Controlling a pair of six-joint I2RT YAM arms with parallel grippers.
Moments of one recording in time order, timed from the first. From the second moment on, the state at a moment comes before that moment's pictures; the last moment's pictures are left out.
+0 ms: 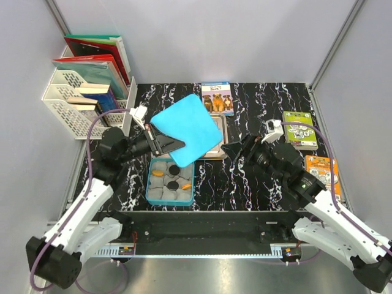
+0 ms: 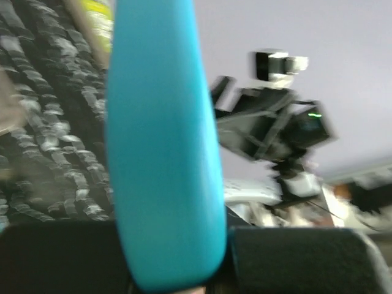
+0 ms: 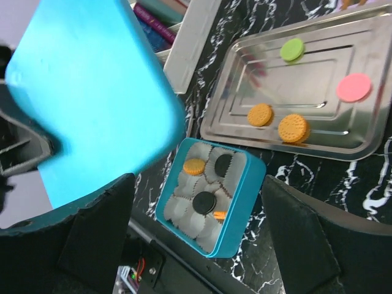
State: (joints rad) left arm -0.38 0.86 0.77 0.05 0.72 -1.01; right arm 0.71 0.75 0.76 -0.17 0.07 0.77
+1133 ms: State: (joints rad) left arm -0.37 0.91 0.69 0.17 1.10 -1.04; right arm 0.51 0.88 0.96 -0.20 -0.41 0.69
